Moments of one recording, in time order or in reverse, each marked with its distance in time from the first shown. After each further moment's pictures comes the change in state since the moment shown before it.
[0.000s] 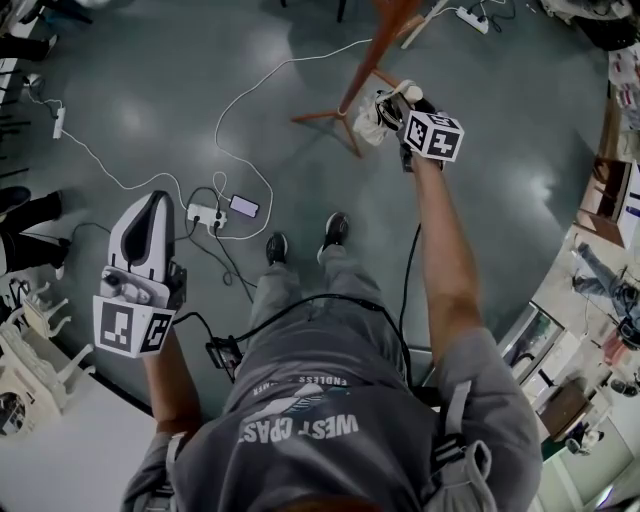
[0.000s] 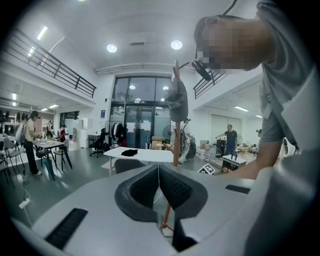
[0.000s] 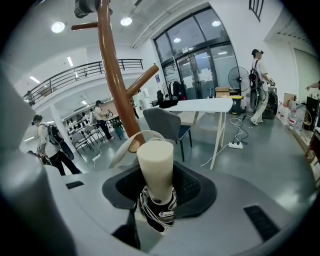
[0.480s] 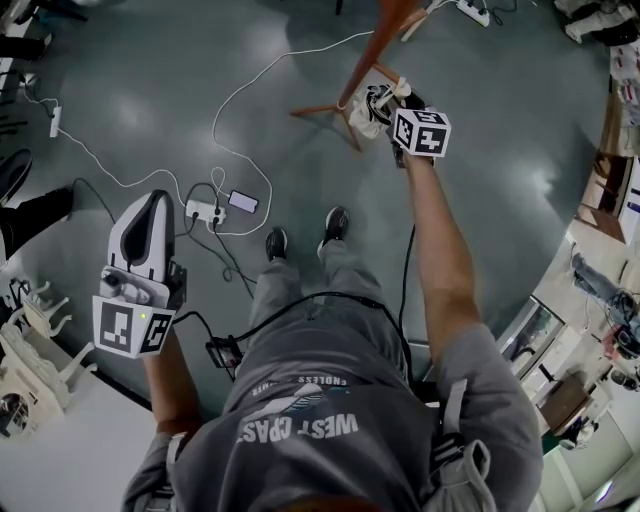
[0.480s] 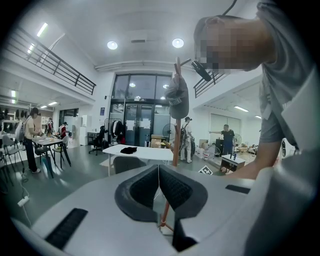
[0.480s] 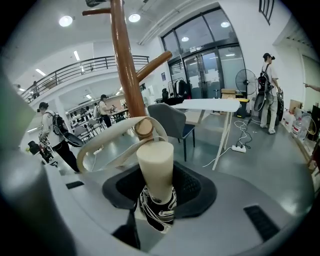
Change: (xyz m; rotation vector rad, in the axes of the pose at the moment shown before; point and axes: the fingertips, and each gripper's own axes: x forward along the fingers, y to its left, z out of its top) left arm 0.010 0.004 -0.009 -0.015 0.022 -0.011; right arm 0.022 0.018 -0.016 -0.077 0.015 0.018
